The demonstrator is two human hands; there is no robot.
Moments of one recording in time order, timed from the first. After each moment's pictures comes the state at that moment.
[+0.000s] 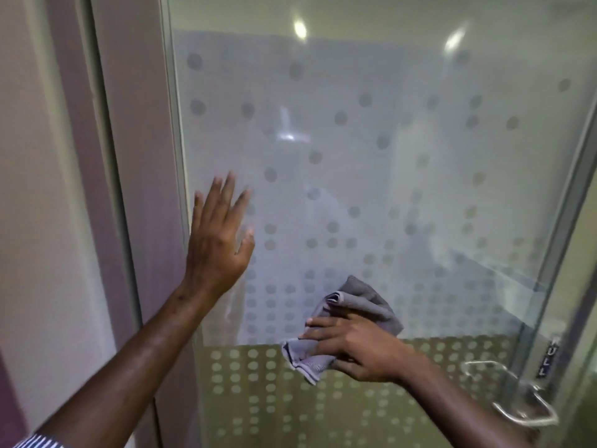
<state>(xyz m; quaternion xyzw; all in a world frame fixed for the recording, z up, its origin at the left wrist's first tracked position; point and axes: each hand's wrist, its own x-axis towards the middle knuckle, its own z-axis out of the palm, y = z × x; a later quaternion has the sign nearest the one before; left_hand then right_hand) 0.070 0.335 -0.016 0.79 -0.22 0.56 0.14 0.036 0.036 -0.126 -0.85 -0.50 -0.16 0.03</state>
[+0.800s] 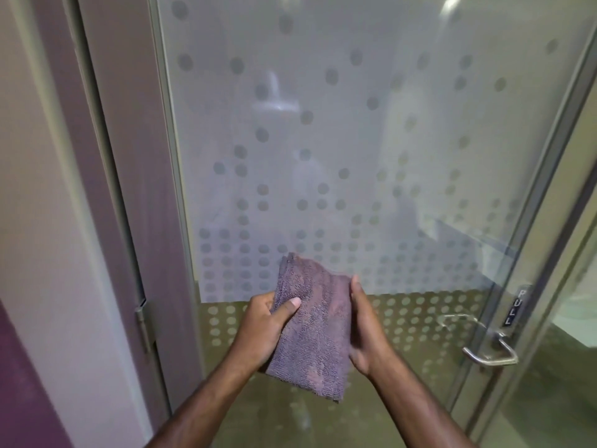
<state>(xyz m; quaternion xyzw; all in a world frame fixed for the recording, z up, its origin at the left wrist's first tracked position) -0.047 0.255 -0.137 0.71 -0.14 0.06 0.69 -0.045 0.077 -0.148 -0.48 -0.03 0.08 0.87</state>
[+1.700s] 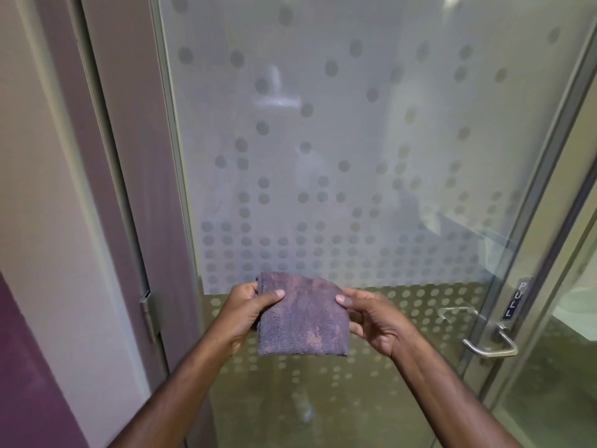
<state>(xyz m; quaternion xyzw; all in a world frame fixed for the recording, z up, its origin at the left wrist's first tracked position) -0.041 0.282 -0.132 0.67 -0.06 -0.04 0.74 -0.052 0.045 -0.134 -0.59 0.06 0.09 0.80</state>
